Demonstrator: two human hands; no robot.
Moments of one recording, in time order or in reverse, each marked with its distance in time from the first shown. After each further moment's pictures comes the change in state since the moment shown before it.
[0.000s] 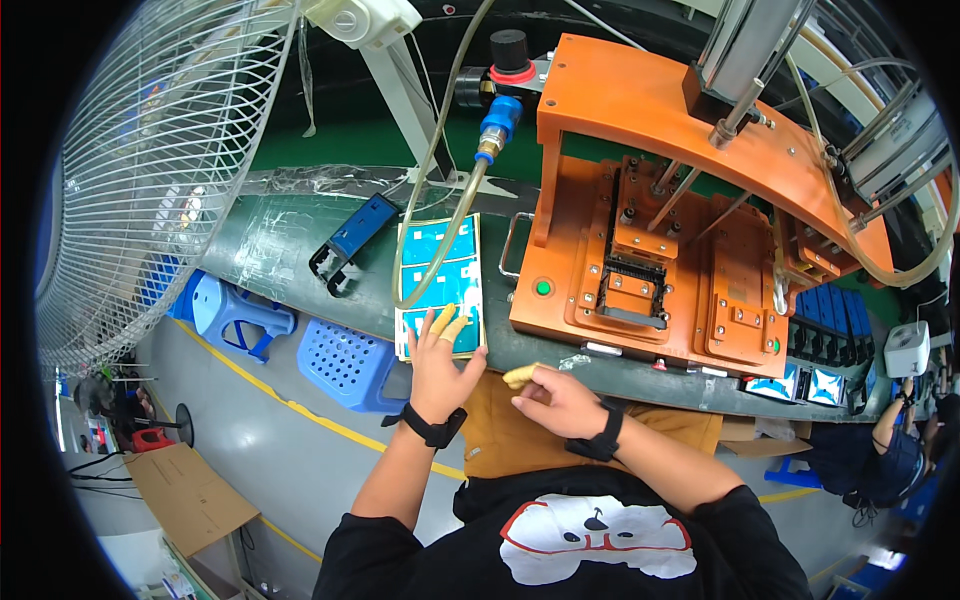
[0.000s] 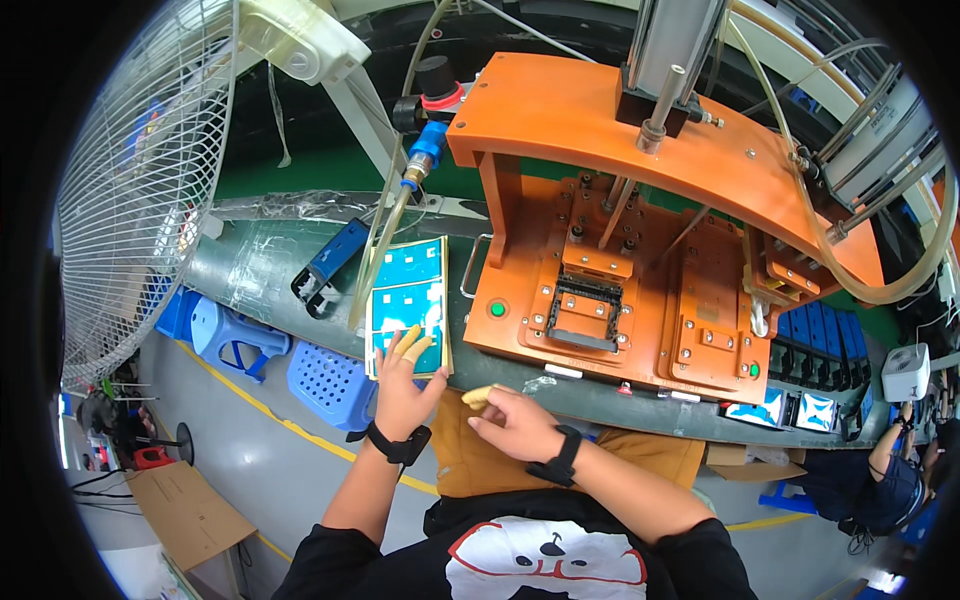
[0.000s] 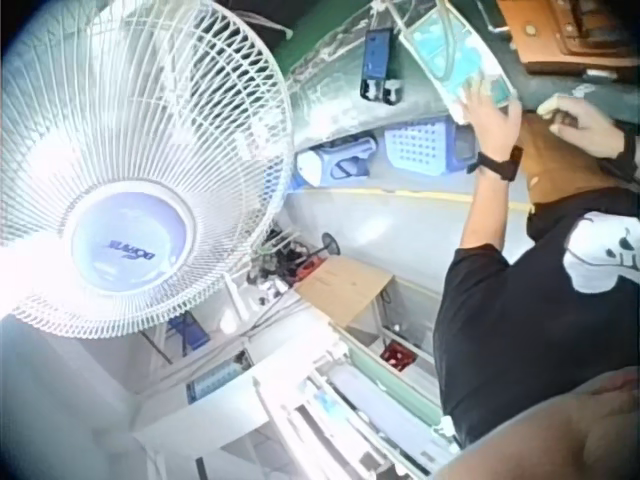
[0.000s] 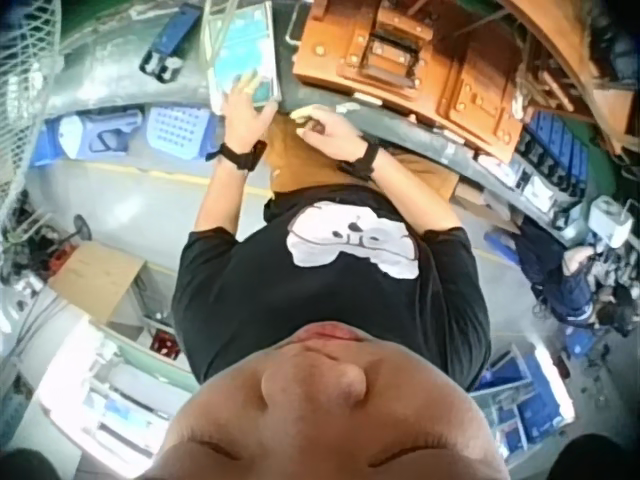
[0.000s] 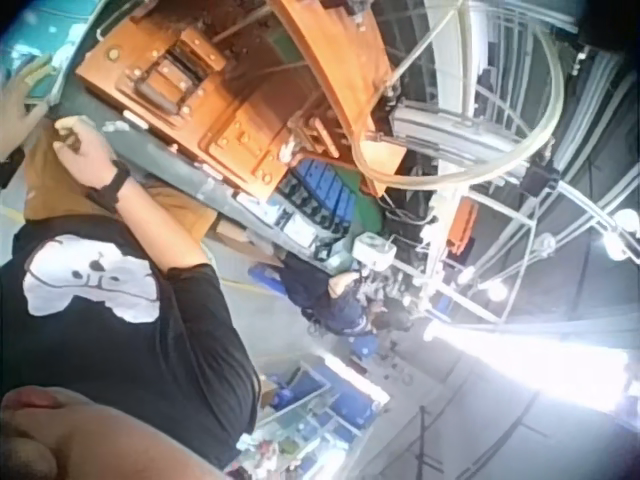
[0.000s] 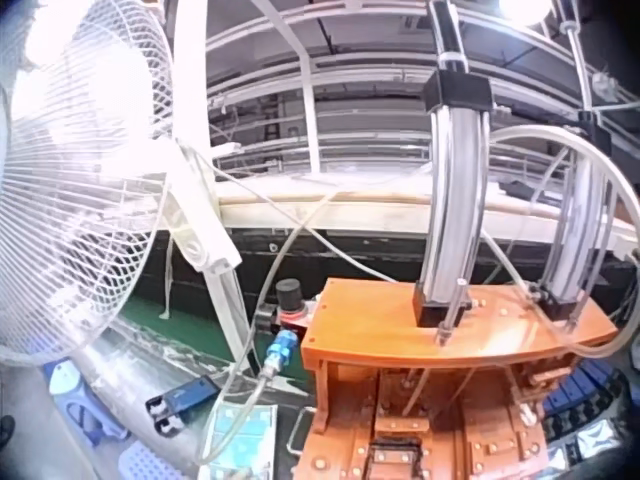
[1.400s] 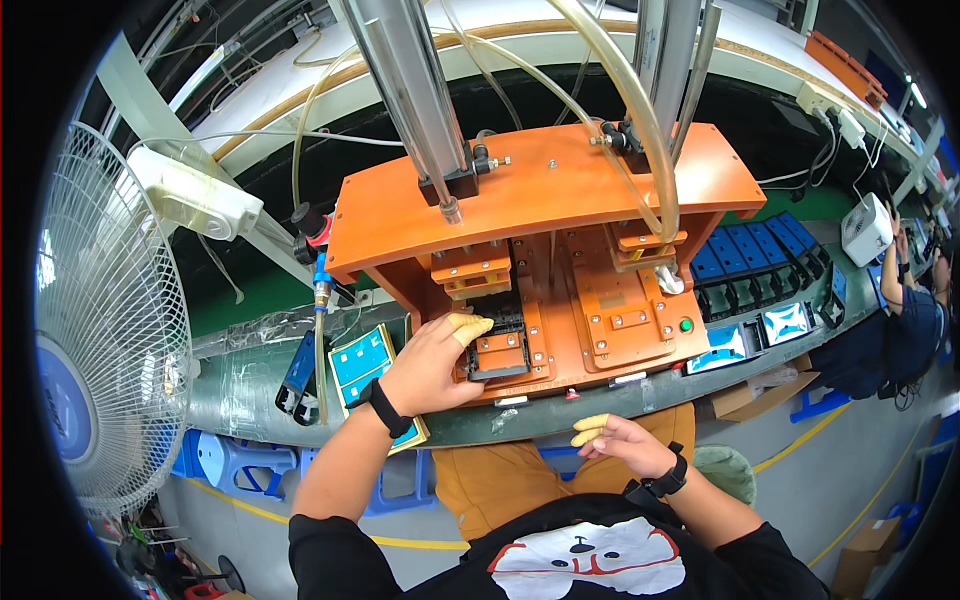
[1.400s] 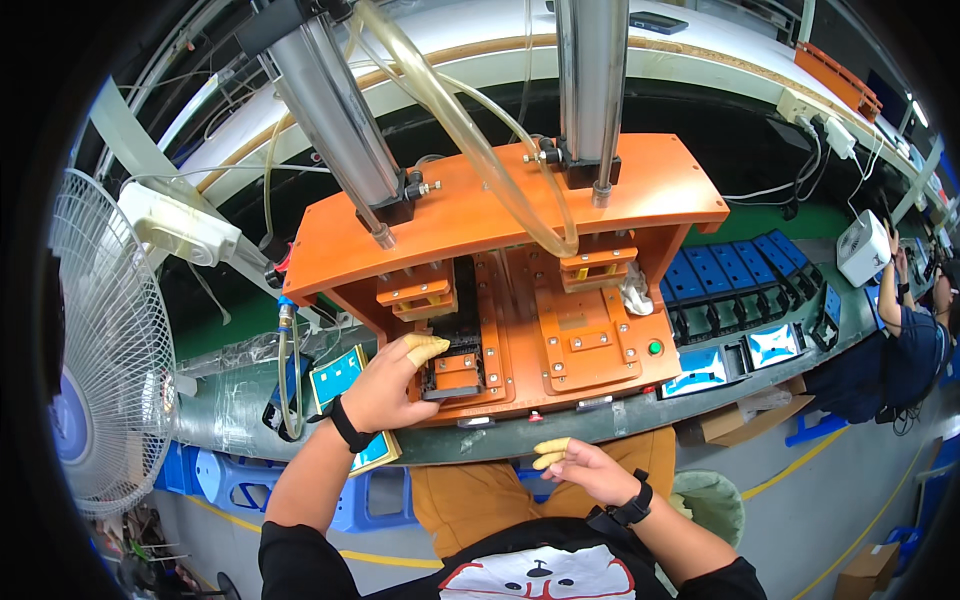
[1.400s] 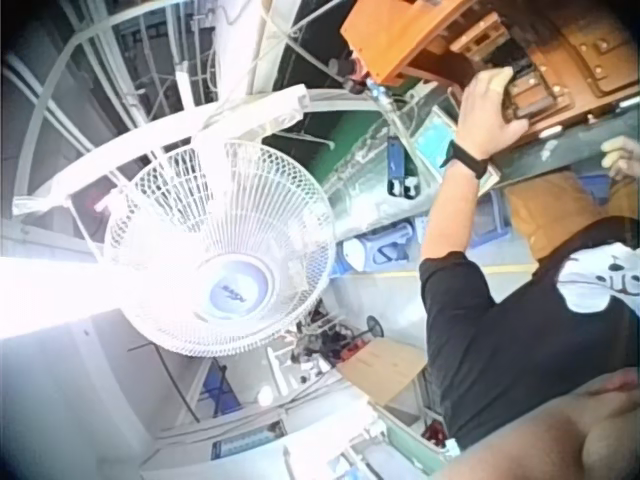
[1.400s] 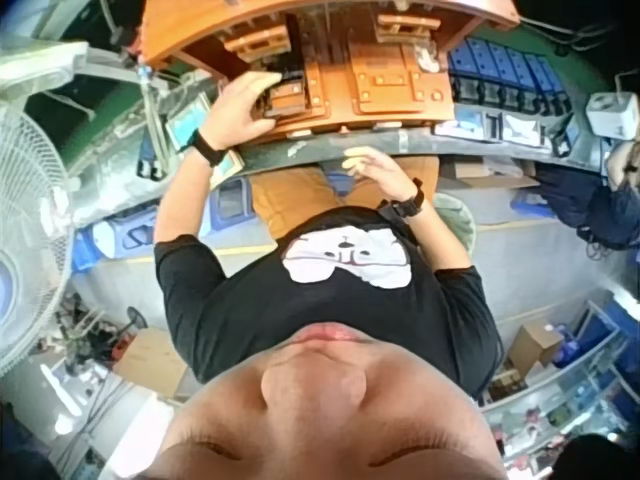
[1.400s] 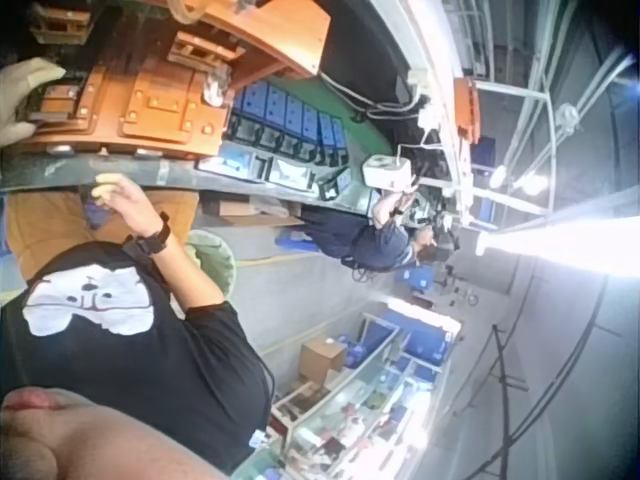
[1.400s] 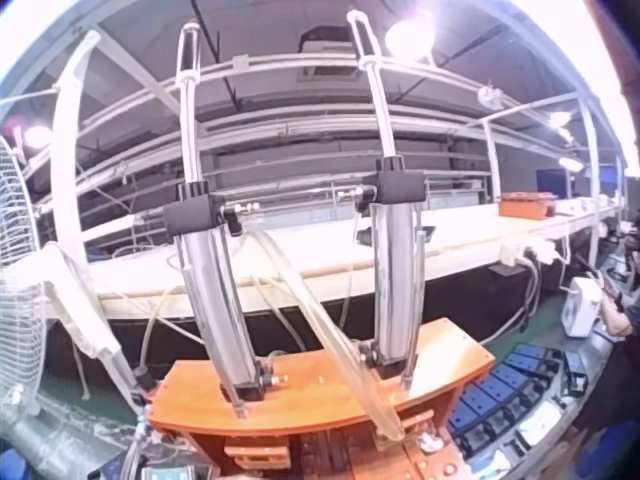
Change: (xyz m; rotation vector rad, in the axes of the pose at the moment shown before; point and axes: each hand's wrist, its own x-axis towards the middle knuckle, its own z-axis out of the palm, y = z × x) left_hand 0.160 0.171 -0.028 -0.061 -0.562 0.788; right_hand -0.182 0.024 -0.095 0.690 0.291 0.206
